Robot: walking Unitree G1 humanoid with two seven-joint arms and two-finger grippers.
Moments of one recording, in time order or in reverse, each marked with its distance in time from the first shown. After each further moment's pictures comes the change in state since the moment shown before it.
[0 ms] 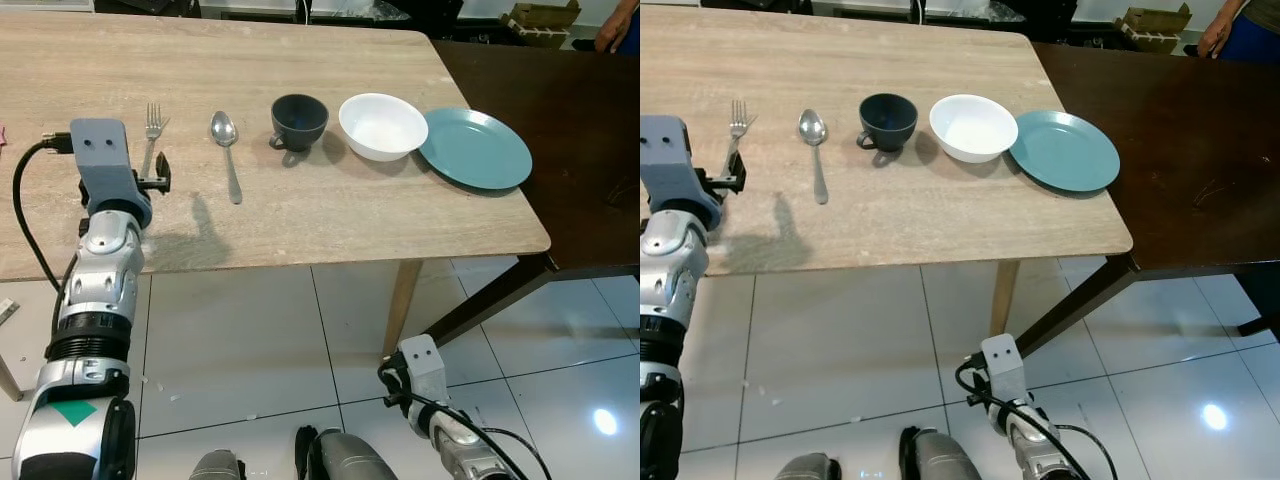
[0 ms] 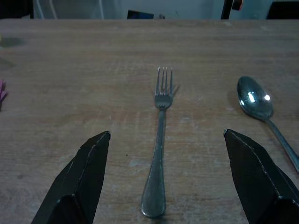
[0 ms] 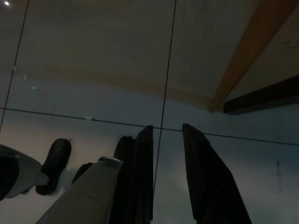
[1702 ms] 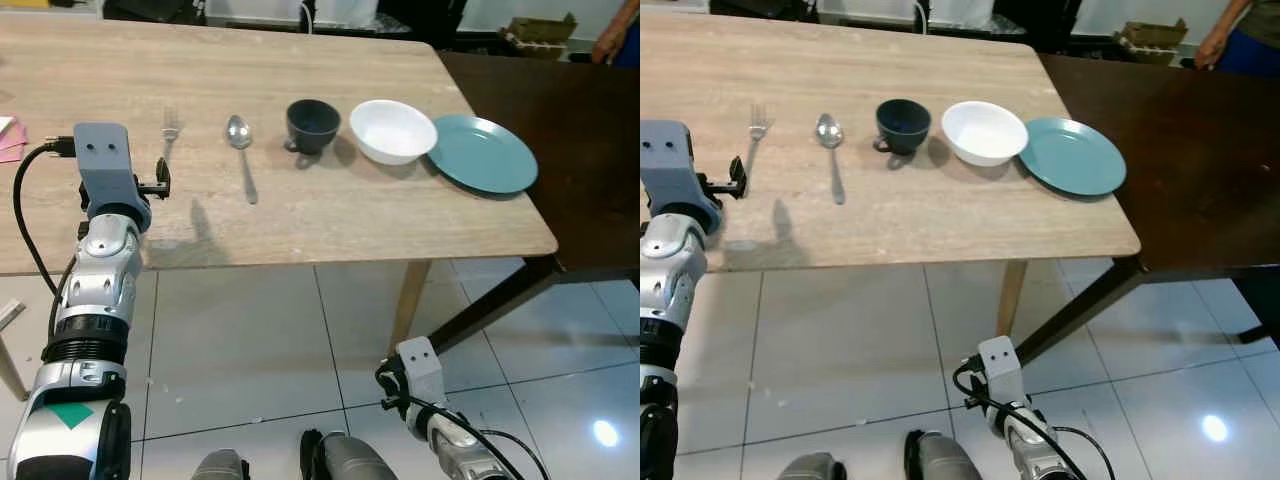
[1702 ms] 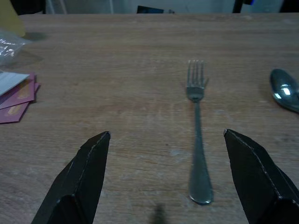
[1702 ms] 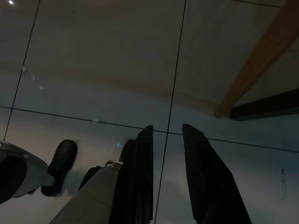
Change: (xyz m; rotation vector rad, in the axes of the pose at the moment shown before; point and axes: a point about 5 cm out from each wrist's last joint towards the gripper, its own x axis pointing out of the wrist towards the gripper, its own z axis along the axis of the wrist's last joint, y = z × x) left arm -0.001 0.003 -0.005 0.029 0.033 -0.007; right arm 0.000 0.002 0.000 -0.006 -0.001 0.009
